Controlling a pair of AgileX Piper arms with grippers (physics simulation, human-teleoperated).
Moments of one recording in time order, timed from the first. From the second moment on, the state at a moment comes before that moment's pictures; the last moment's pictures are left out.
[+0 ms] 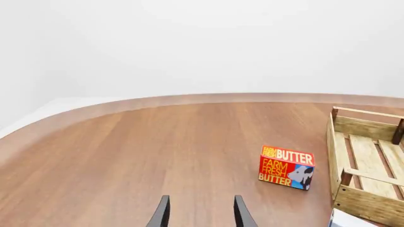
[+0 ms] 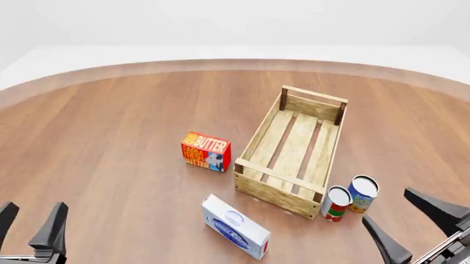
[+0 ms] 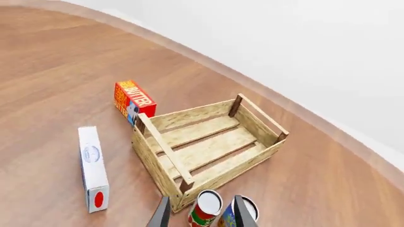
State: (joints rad) left arm 0.00 0.00 0.00 0.00 0.00; right arm 0.41 0.17 -0.22 0.25 -0.32
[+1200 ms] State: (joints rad) left arm 0.00 0.00 0.00 0.00 0.00; right arm 1.01 1.17 -0.66 0.01 -0.15
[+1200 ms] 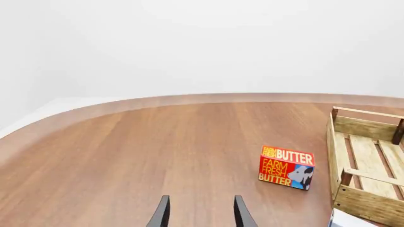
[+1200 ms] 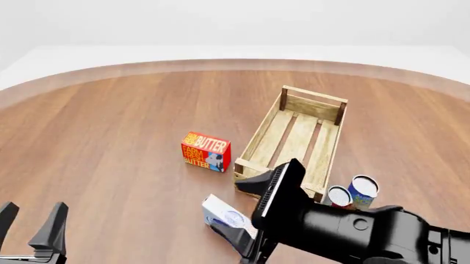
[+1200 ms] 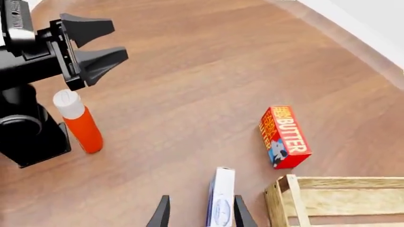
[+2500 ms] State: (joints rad) left arm 0.00 0.00 0.00 0.00 0.00; right arm 1.39 1.85 -1.21 0.03 -0.06
